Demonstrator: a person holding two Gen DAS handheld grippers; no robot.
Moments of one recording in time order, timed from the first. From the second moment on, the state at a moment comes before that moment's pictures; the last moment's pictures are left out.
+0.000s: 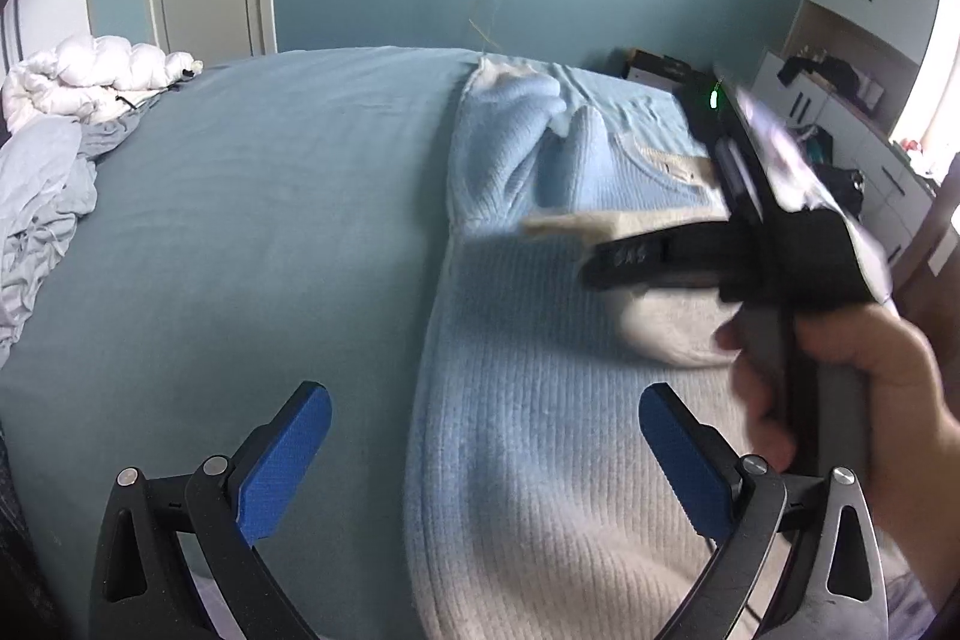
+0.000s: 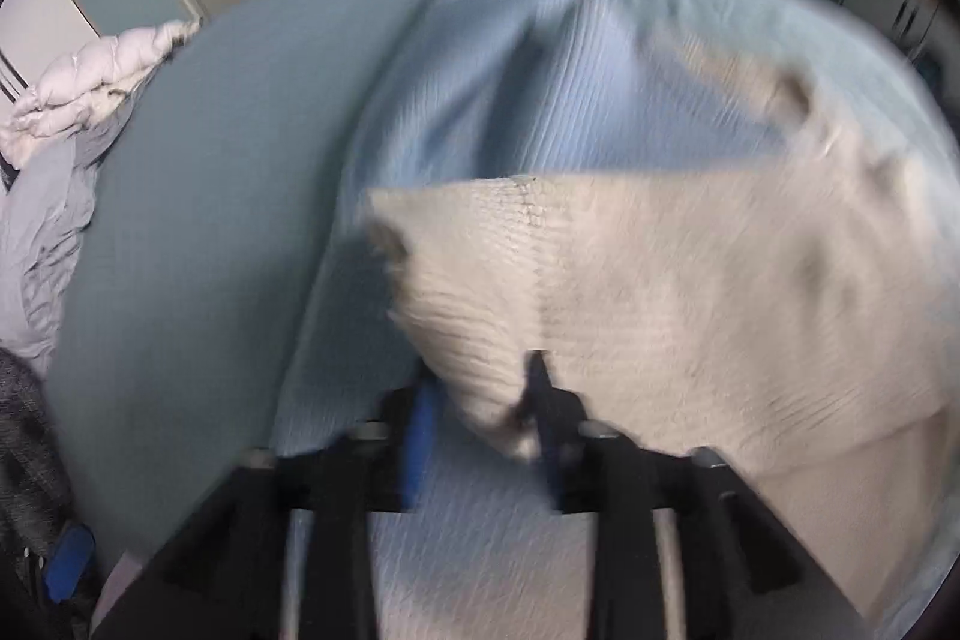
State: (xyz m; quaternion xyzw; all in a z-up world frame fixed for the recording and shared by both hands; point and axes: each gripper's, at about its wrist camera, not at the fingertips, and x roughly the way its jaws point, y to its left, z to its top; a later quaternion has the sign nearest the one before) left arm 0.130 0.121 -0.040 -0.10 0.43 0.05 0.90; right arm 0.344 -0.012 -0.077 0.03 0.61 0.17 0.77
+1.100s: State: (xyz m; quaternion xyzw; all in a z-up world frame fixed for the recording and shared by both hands) left arm 0.153 0.097 -0.068 -0.04 0.46 0.04 0.88; right arm 0.452 -0.240 -0.087 0.03 0.60 -0.01 0.80
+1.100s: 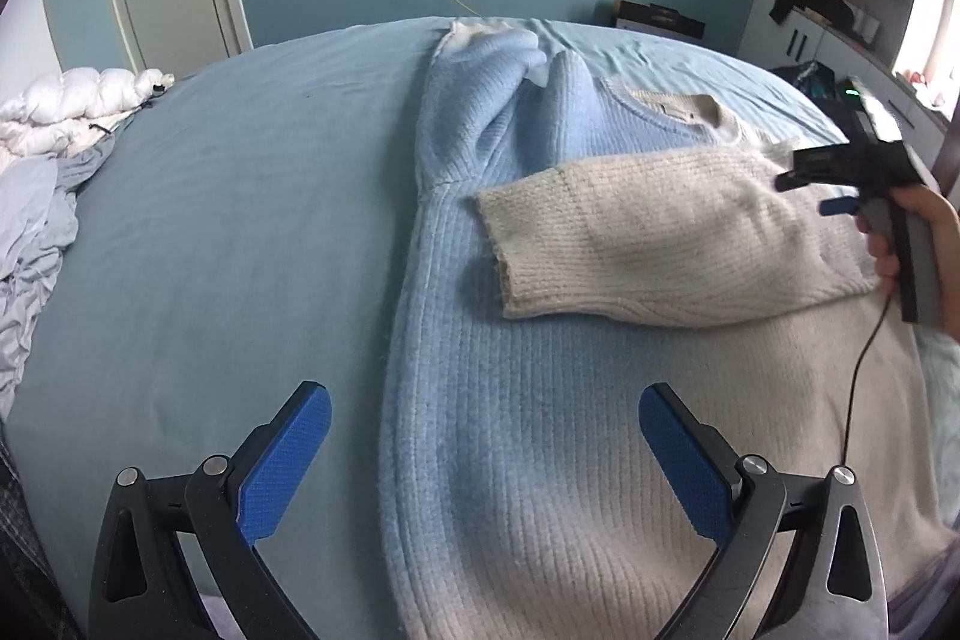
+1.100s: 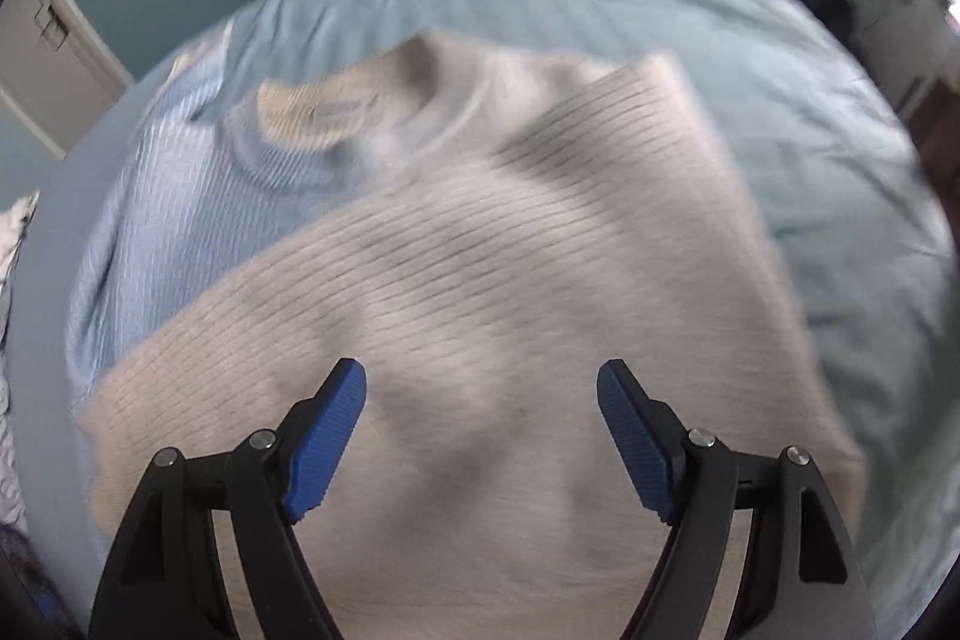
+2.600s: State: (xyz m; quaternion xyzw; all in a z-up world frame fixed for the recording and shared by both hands) left arm 0.176 0.079 -0.098 0.00 0.50 0.04 0.87; right arm 0.448 -0.407 -0.101 0.13 0.55 -0.10 0.82
